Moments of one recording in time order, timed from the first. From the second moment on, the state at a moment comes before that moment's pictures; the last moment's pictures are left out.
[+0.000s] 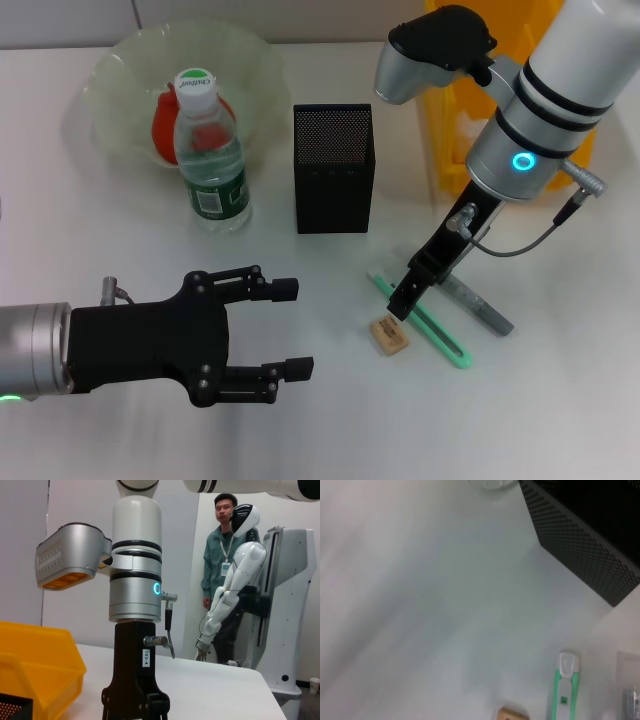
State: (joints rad) left arm -0.36 -2.07 1.01 0.58 1.74 1.74 -1.02; right arm 1.08 2.09 -1.29 -0.63 -2.56 -1.52 2.59
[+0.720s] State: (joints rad) left arm -0.36 -2.07 1.00 0.58 1.74 1.73 -1.02; right arm 1.08 2.09 -1.33 -0.60 -2.55 -1.50 2.59
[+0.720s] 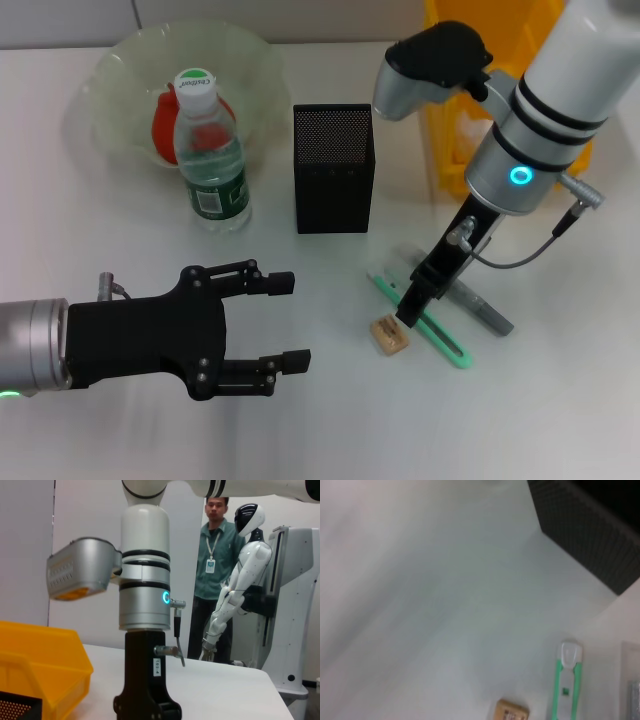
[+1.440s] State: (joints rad) left arm -0.36 -2.07 0.99 0.56 1.73 1.73 -1.00; right arm 1.08 2.09 -1.34 -0.58 -2.54 -1.47 2.59
